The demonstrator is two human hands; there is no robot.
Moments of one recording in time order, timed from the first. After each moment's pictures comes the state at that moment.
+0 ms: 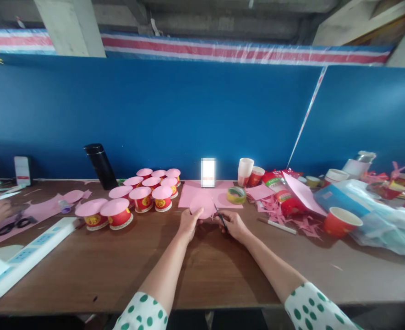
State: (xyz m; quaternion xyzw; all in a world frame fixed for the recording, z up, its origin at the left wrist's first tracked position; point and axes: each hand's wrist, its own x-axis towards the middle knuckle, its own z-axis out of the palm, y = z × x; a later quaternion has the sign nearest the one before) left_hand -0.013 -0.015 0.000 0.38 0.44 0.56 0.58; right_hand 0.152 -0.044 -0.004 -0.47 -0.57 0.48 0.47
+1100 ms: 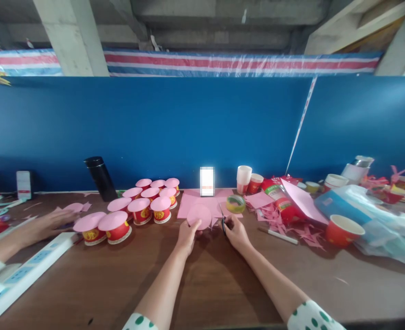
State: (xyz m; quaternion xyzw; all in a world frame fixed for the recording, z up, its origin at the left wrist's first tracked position) left_hand -0.014 -0.011 -0.010 0.37 0.43 0.57 0.59; right_hand 0.162 -0.030 -0.021 -0.56 -0.60 0.20 0.54
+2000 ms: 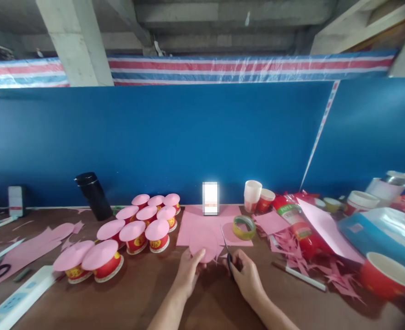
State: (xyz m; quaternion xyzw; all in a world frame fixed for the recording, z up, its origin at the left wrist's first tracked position) left_hand -0.014 -0.008 0.005 0.34 0.39 0.53 0.67; right_hand 0.155 -0.036 -0.025 -0.57 -0.57 0.29 0.52
